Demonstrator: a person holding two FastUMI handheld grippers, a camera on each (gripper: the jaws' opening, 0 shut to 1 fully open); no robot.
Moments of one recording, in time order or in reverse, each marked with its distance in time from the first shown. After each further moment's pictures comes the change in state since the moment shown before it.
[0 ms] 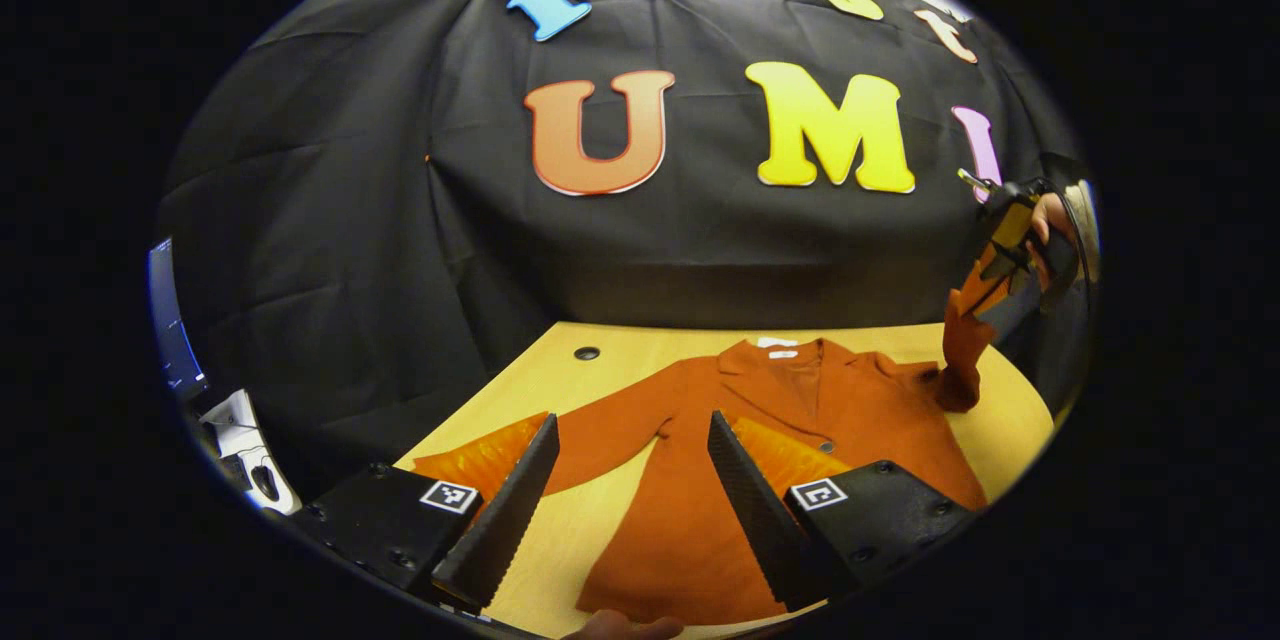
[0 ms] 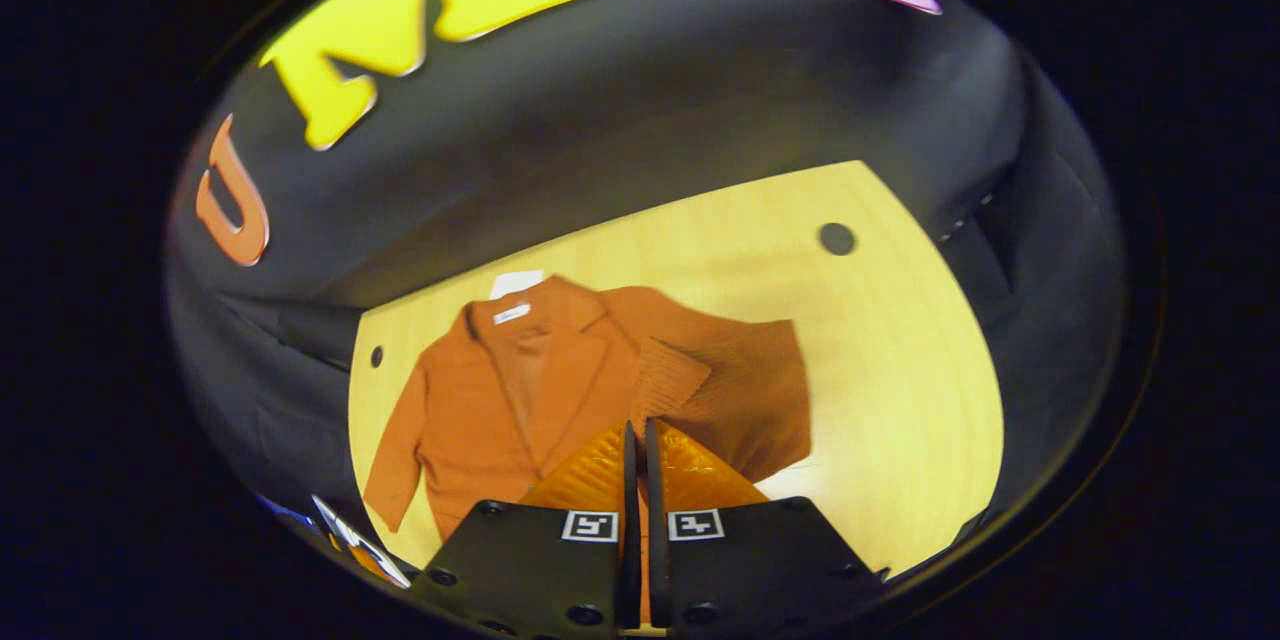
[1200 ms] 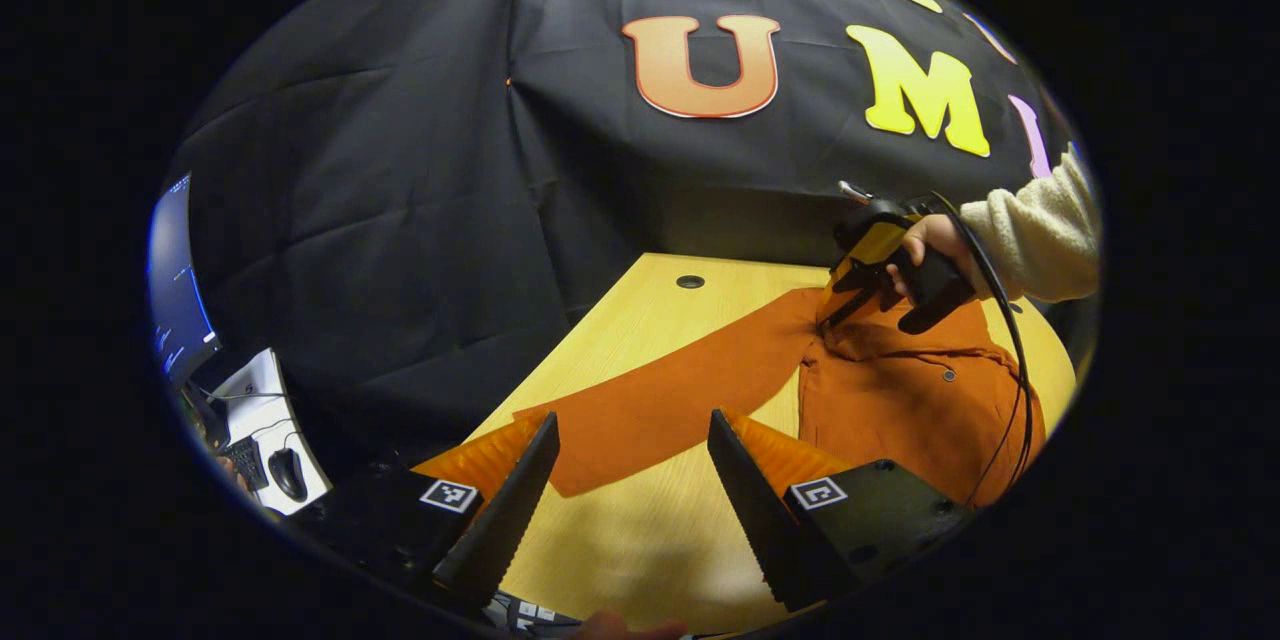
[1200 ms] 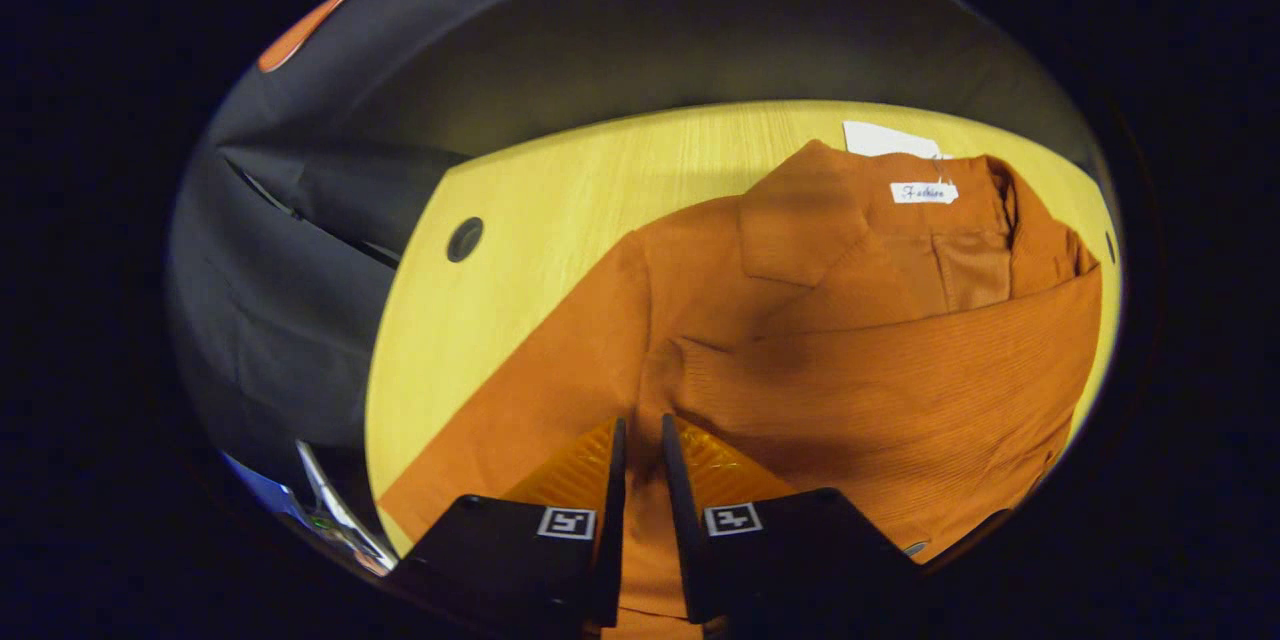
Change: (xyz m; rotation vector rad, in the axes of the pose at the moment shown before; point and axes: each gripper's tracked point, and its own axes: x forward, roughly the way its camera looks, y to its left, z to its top) left arm 0.021 0.148 -0.078 -0.044 0.133 0.106; right arm 0.214 0.302 -0.125 -0.170 0.194 0.183
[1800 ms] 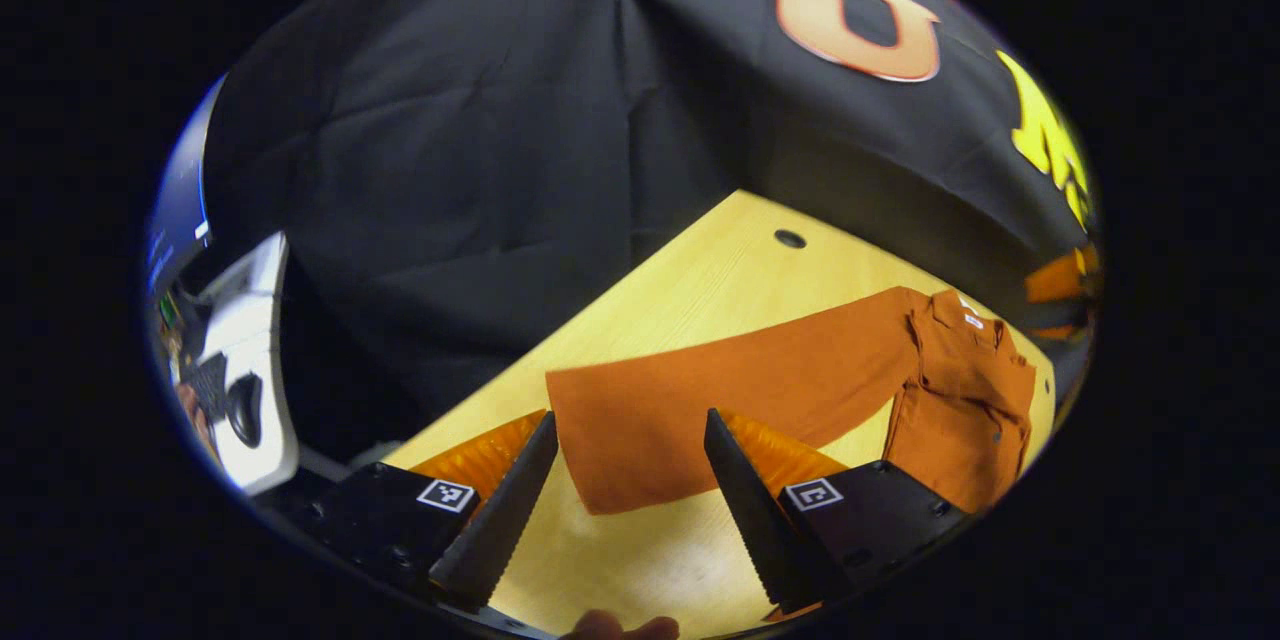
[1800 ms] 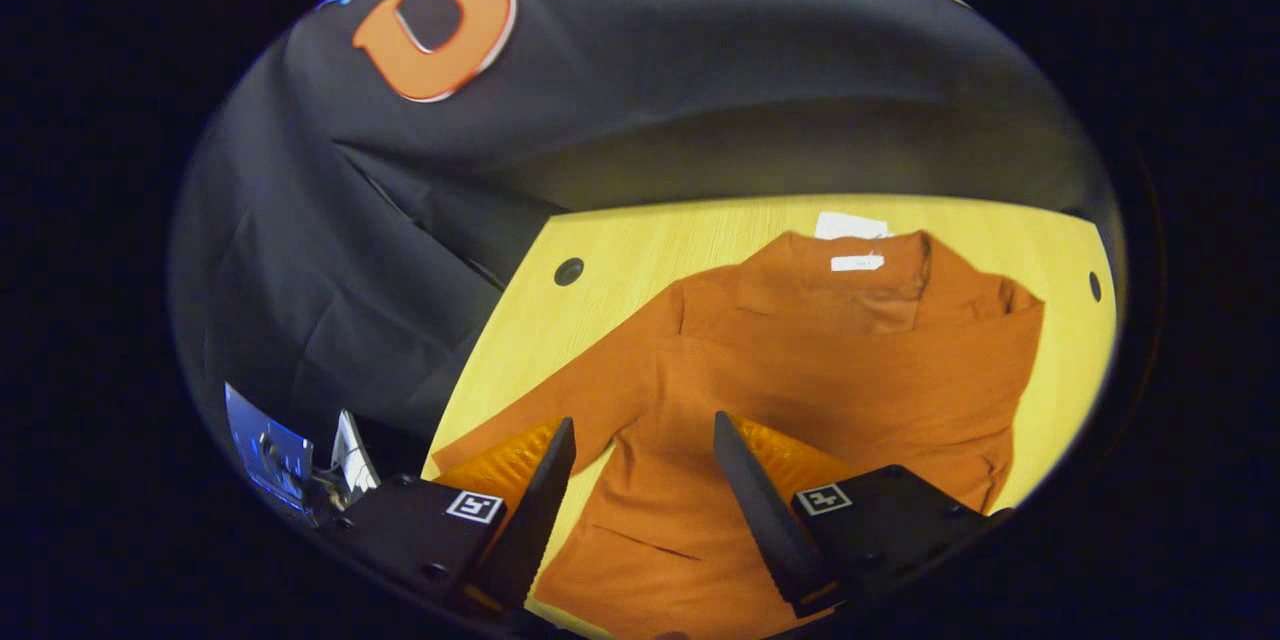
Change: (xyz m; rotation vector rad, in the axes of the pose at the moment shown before) left arm 0.096 0.050 -0.051 -0.335 0.317 0.153; right arm -0.191 -0.028 -0.020 -0.178 -0.202 0.154
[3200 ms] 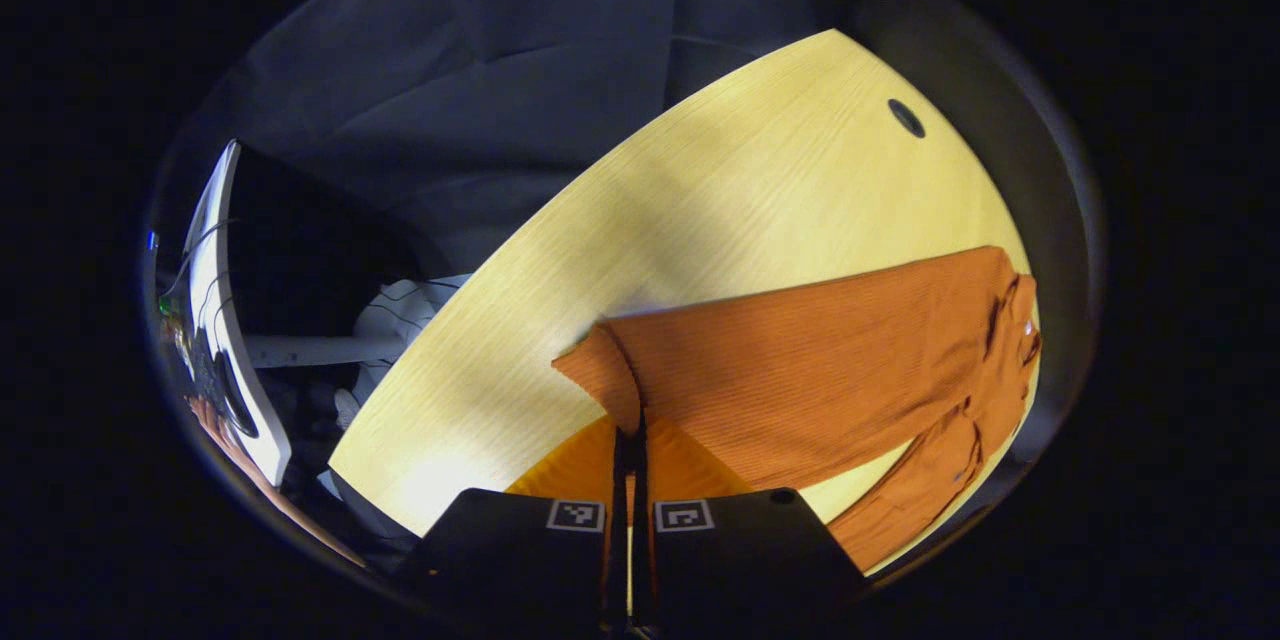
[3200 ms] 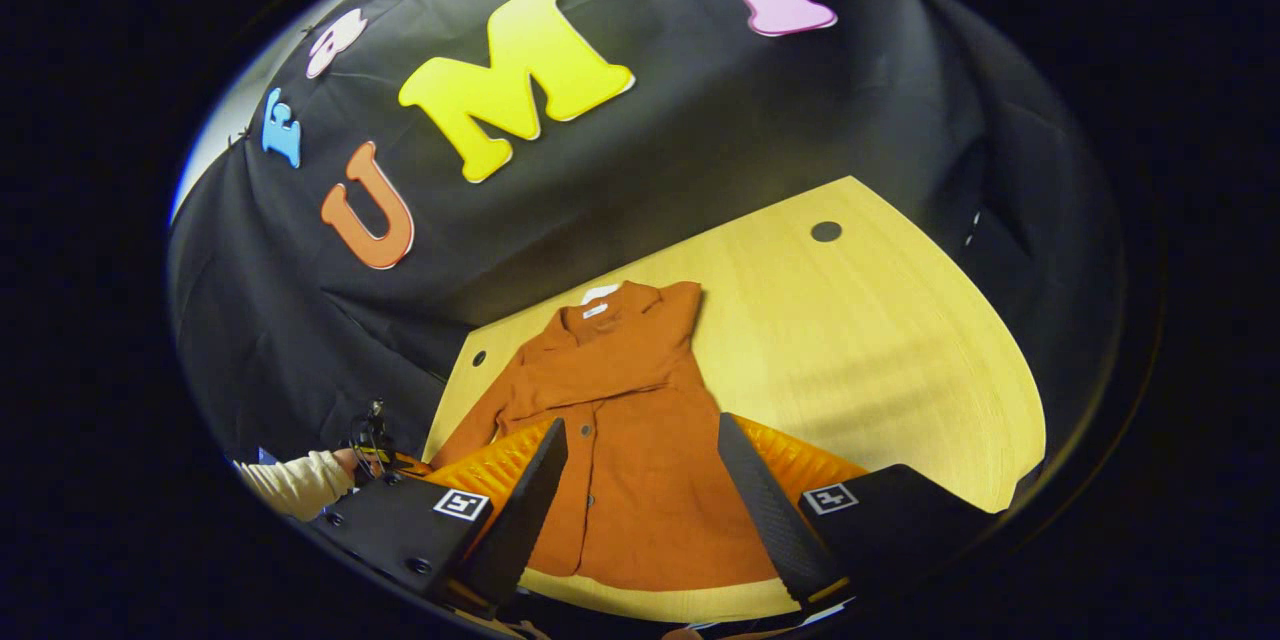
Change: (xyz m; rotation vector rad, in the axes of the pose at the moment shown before) left arm 0.060 -0.029 0.006 -0.042 0.605 0.060; right arm -0.300 -0.235 -0.103 0.341 -0.318 -0.158
